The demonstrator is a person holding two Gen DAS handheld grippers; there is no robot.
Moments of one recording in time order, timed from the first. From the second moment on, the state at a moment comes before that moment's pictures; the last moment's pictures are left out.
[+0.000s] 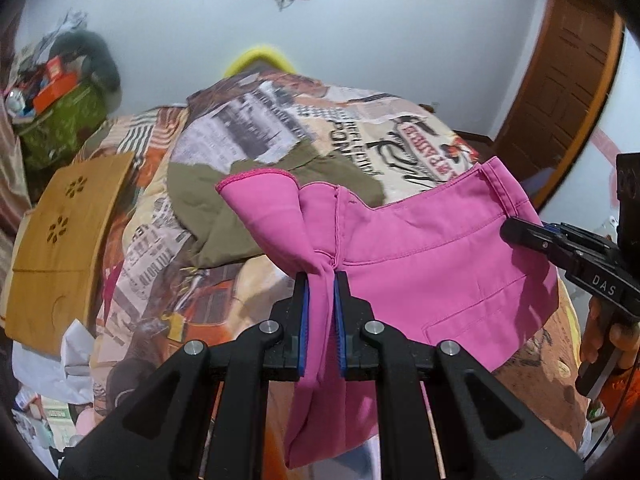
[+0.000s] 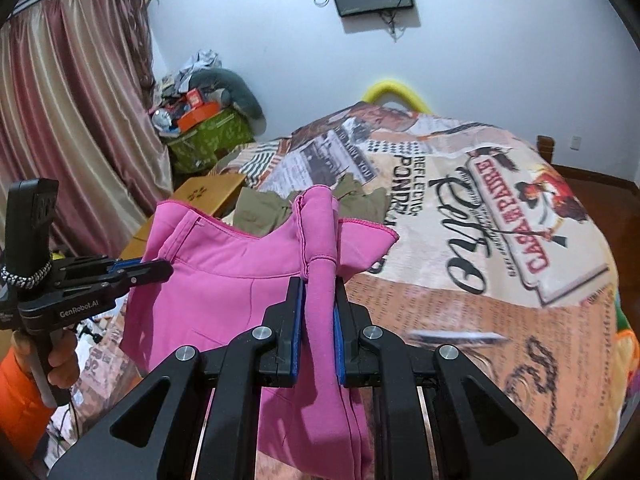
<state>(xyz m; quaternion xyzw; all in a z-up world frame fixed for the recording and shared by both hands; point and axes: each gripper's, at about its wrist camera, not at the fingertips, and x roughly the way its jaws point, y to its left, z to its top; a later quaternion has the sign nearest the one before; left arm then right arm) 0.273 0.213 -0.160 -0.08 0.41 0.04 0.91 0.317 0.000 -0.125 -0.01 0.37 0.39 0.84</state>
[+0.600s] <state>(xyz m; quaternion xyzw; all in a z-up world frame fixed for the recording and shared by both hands) 0.358 0.297 -0.172 -0.06 0.39 0.10 0.91 0.385 0.100 -0.132 -0.07 0.33 0.42 0.84</state>
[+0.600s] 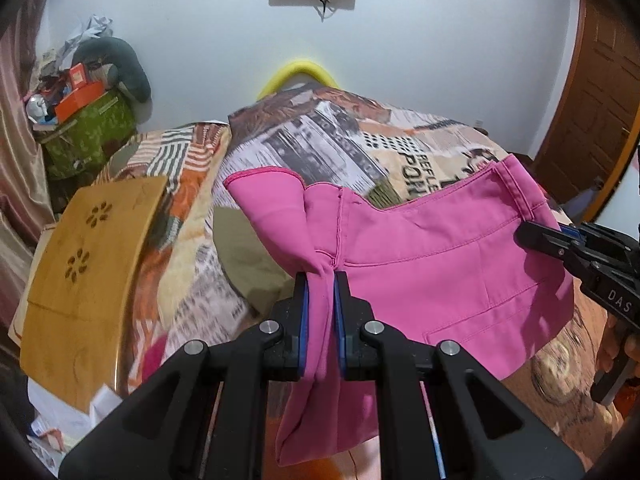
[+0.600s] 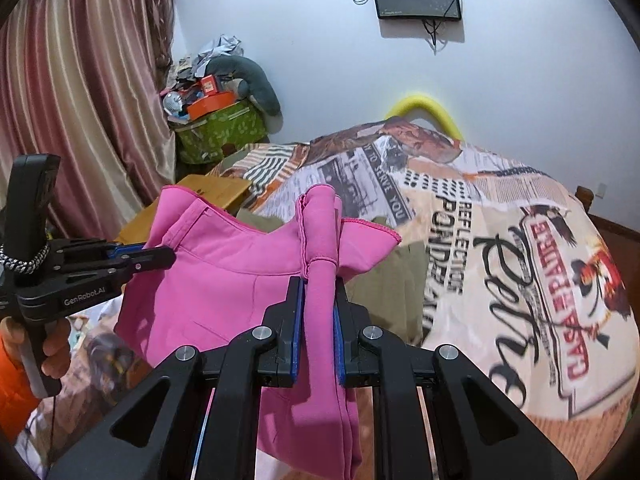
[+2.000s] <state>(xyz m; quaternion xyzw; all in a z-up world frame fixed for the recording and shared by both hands) 0.417 0.353 -0.299 -0.01 0.50 0.16 0.85 0.451 0.073 -0.206 -0.07 0.38 0.34 0.86</state>
